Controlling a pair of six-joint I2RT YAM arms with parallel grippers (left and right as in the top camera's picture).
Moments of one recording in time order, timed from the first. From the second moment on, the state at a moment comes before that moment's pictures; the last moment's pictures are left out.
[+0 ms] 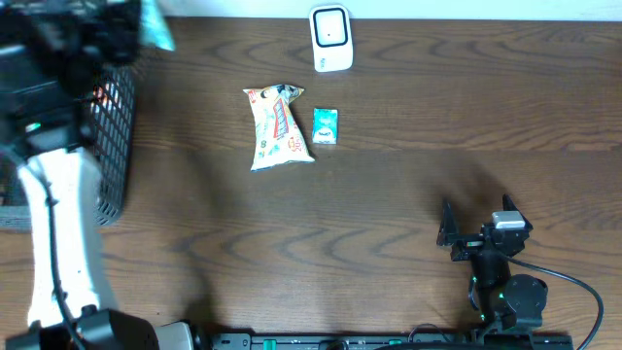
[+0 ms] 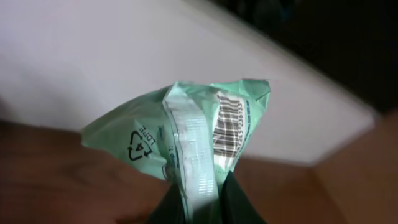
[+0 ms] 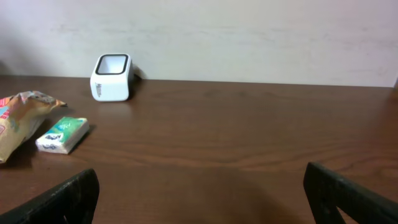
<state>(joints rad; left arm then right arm) 0.24 1.51 1.43 -0.18 0.69 -0.43 -0.01 0.01 0.01 -0.07 -0.07 -0.01</state>
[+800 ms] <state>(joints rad) -0.04 2.06 1.43 -0.50 0.24 -0.22 -0.01 0.01 0.01 -0.07 -0.07 -0.01</state>
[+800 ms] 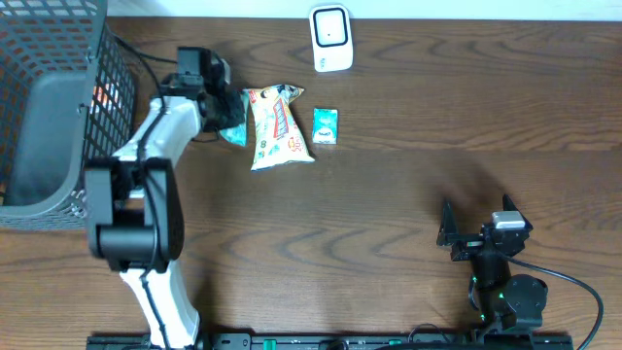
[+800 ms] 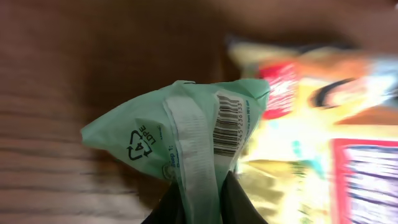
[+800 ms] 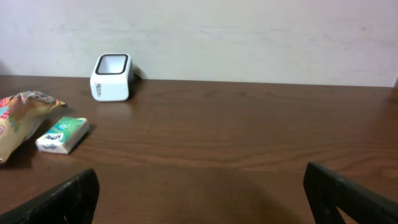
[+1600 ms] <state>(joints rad) -0.10 2.09 1.43 -0.46 0.24 -0.22 -0.01 0.01 0.01 -0.07 -0.07 -0.01</state>
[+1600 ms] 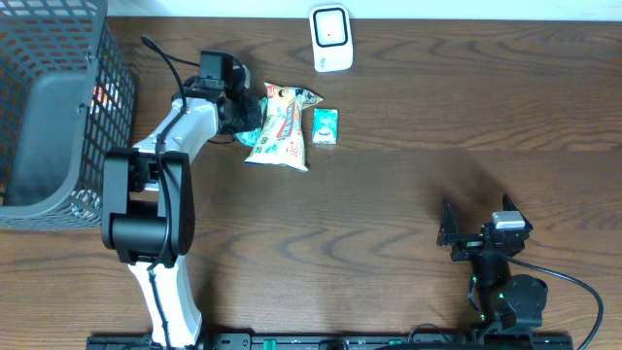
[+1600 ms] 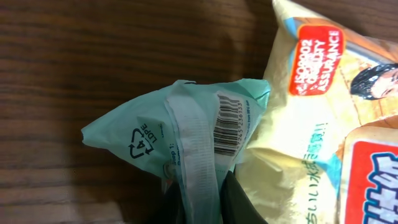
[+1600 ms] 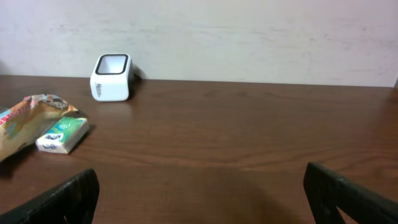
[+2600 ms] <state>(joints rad) -0.07 1.92 1.44 -0.53 0.15 -0.16 -0.01 0.01 0.01 -0.07 -0.07 -0.01</state>
